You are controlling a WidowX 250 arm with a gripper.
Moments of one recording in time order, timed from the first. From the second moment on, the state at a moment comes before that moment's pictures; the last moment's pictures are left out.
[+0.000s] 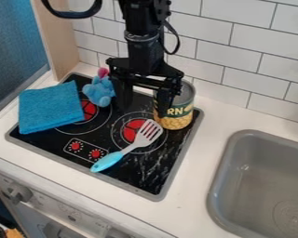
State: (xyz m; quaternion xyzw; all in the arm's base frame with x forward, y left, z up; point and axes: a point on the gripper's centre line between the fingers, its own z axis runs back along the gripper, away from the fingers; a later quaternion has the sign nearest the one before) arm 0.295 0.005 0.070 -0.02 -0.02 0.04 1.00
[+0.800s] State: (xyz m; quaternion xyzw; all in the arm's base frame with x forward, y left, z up) arm 0.305 0.090 0.074 0.04 -0.09 0.15 0.98
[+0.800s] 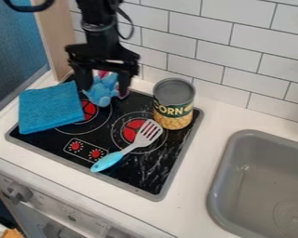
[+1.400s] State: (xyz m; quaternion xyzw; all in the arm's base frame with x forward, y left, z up) arm 0.360 0.144 0.030 0.05 -0.06 0.19 0.98
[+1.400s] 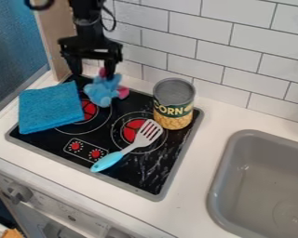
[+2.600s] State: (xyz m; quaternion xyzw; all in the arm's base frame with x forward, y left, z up) arm 0.369 0.116 -0.001 0.03 -0.07 0.13 0.99
